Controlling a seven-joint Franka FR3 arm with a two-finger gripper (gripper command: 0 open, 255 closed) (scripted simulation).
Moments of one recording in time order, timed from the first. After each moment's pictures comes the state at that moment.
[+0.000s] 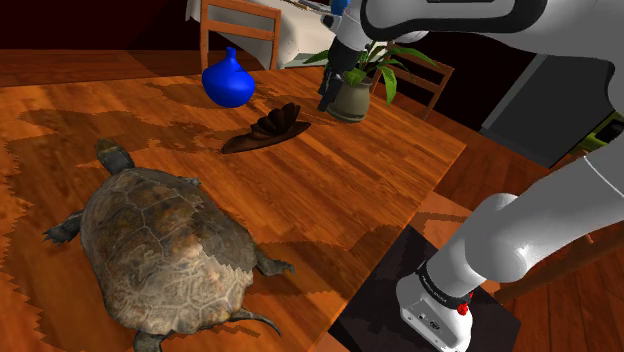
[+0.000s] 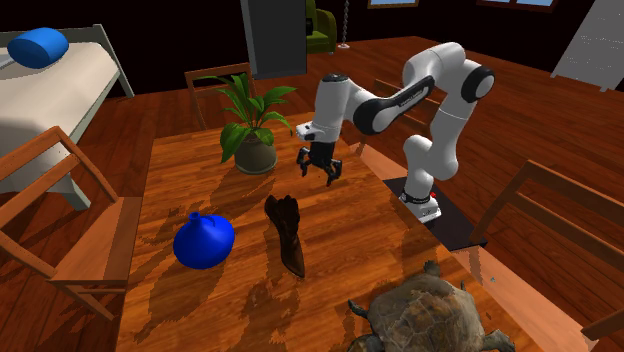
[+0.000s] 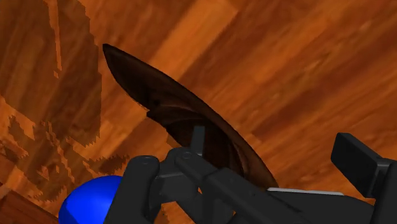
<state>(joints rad) 0.15 -0.25 0.03 -2.11 0.03 2.02 -0.70</state>
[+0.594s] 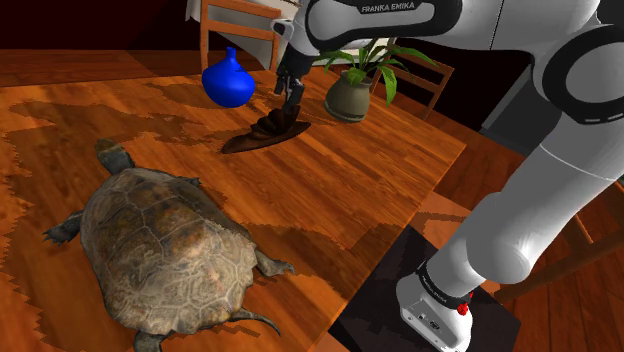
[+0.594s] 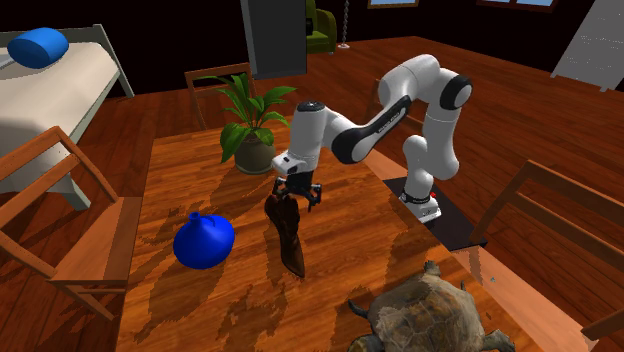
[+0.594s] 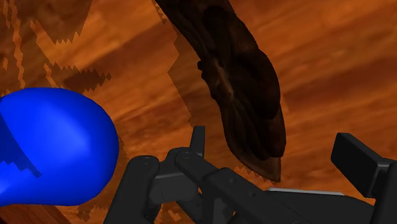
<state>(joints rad) 0.20 0.06 0.07 -1.88 0.01 2.12 -0.97</state>
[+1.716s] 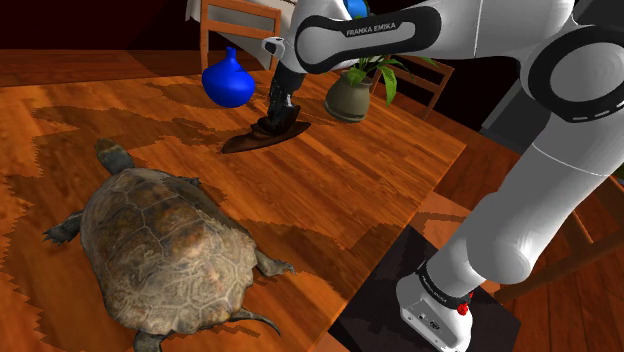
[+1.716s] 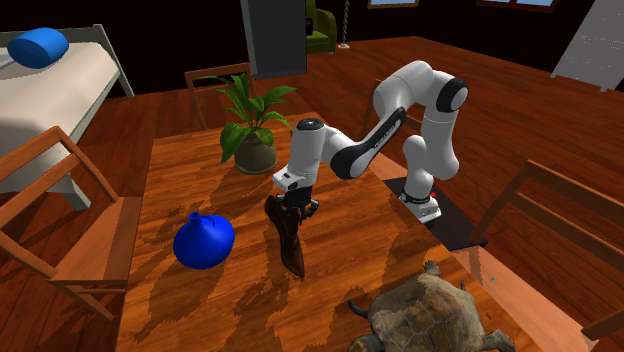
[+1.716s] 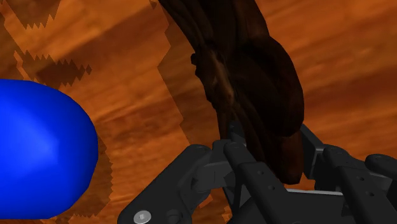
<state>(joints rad) 0.21 0.11 0.08 -1.93 0.00 2.23 -0.99</state>
